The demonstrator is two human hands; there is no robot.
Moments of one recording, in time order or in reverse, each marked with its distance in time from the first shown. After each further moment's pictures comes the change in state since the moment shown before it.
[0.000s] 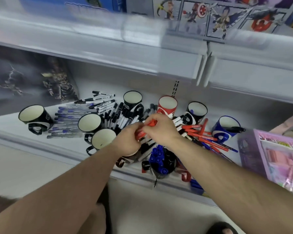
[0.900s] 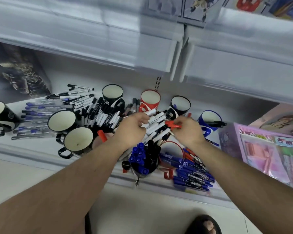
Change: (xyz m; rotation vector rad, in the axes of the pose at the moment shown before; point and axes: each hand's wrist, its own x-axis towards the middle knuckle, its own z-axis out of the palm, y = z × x) left_hand 0.034 0.051 0.040 -0.162 0.080 0.035; right_hand 0.007 0.112 -0.088 -0.459 0.182 0.123
